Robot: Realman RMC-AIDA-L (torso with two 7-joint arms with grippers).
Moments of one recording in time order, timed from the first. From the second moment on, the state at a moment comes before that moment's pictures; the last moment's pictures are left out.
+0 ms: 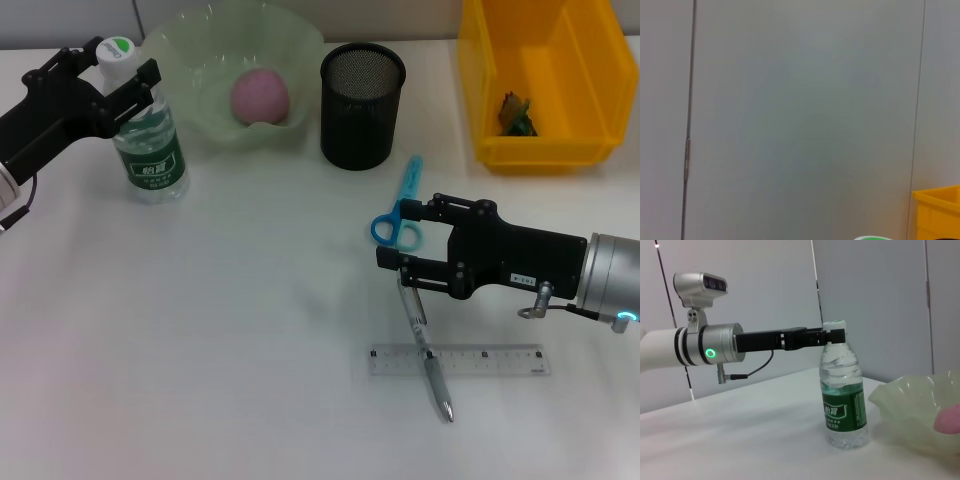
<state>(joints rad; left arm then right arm) -0.49 -2.07 0.65 0.40 1.42 1.21 -0.89 0.54 2.08 -0.79 -0.30 -1.77 -1.40 0.93</state>
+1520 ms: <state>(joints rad) -0.44 -1.93 0.91 0.59 1.57 1.66 -1.37 0.54 2.08 -0.78 -0.29 -1.77 -1.40 0.93</state>
